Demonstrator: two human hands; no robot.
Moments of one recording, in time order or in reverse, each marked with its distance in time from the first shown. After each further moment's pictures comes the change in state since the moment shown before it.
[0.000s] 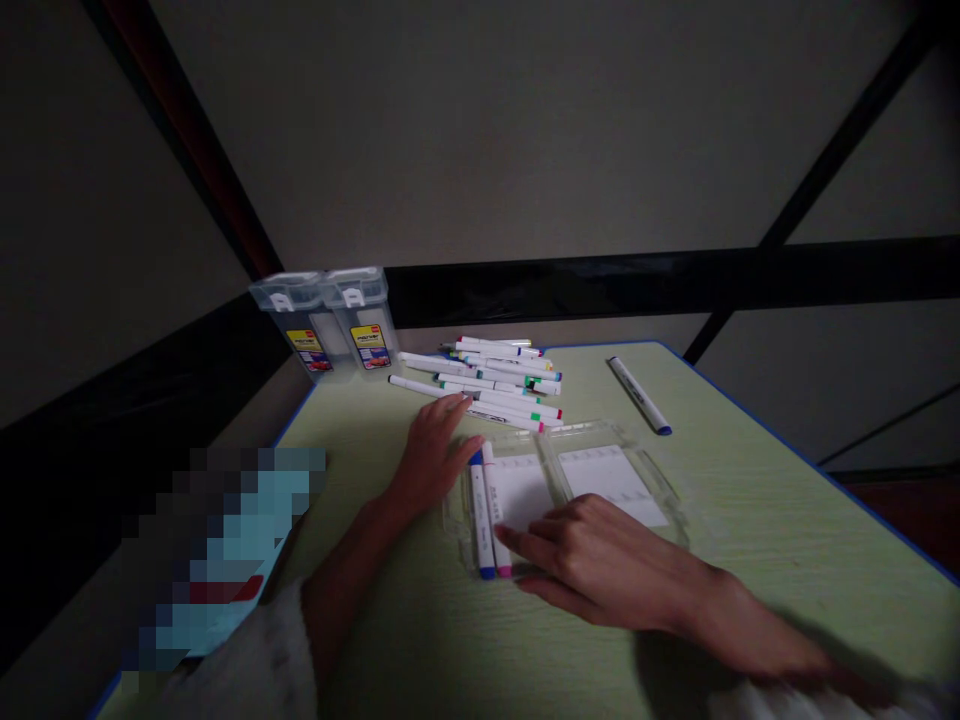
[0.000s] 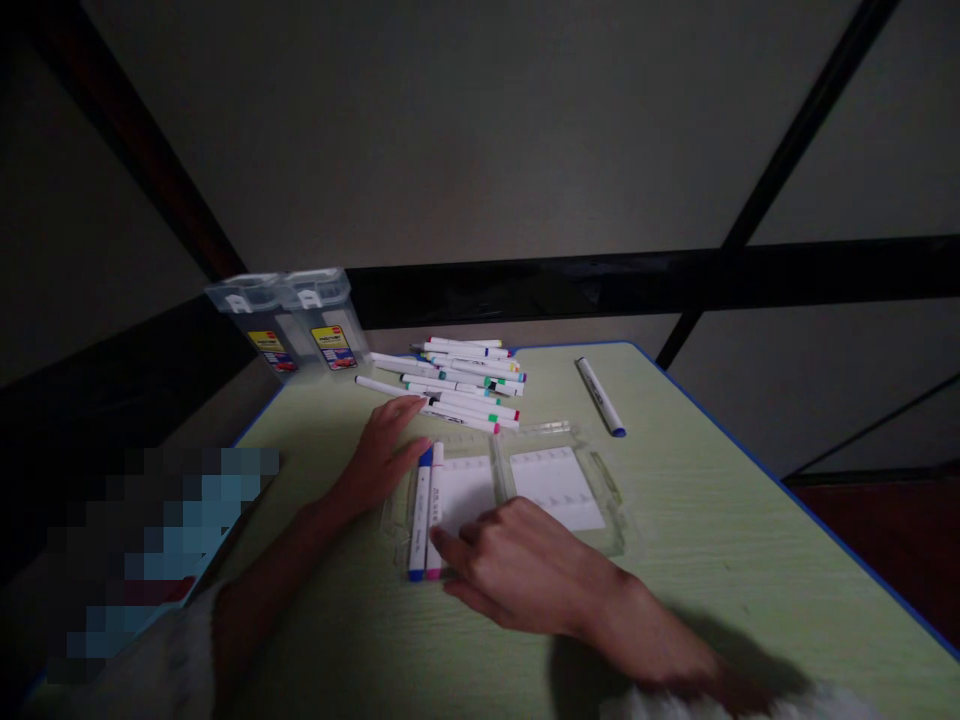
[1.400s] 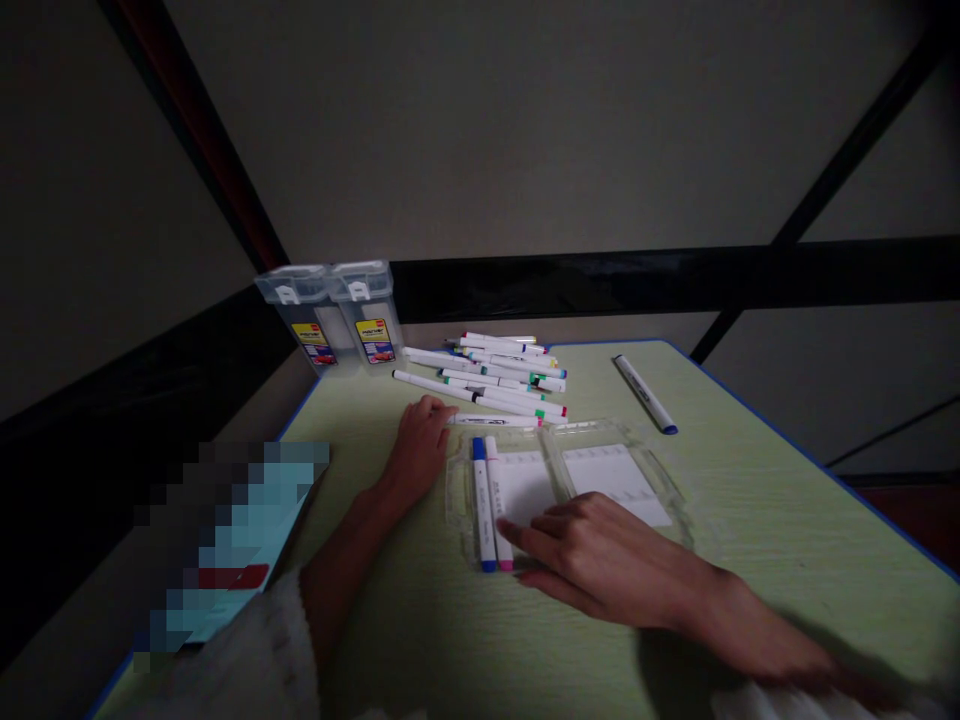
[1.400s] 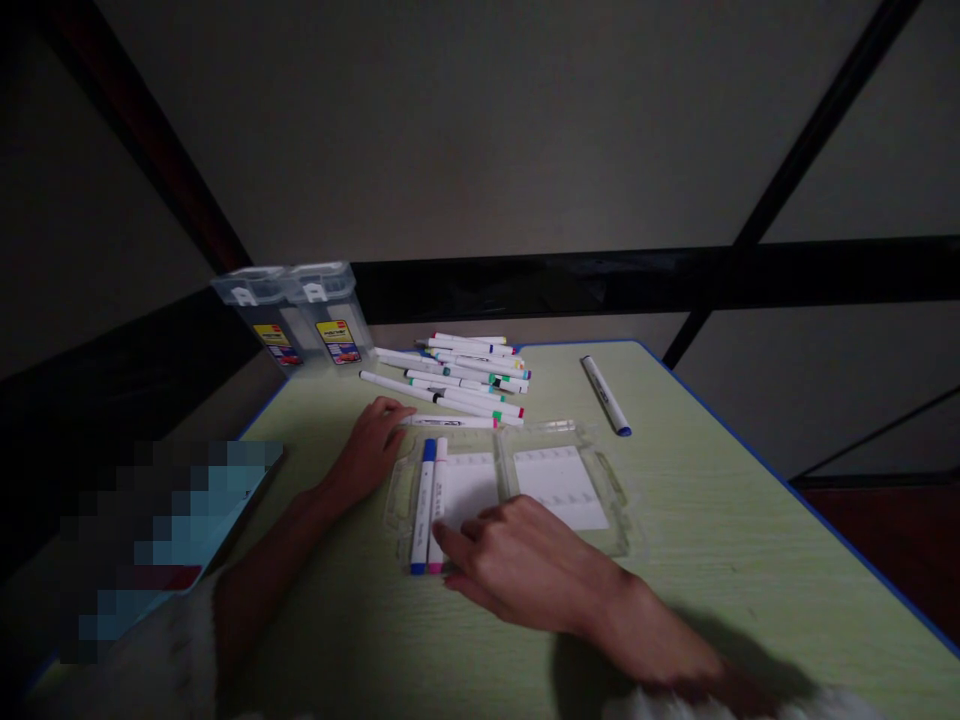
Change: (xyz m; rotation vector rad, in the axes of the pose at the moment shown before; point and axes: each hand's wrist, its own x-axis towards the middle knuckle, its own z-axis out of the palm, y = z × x) left_hand 0.001 -0.018 -0.004 0.260 -0.074 -0.104; right_hand 0.001 -0.001 0.000 0.018 -0.001 0.011
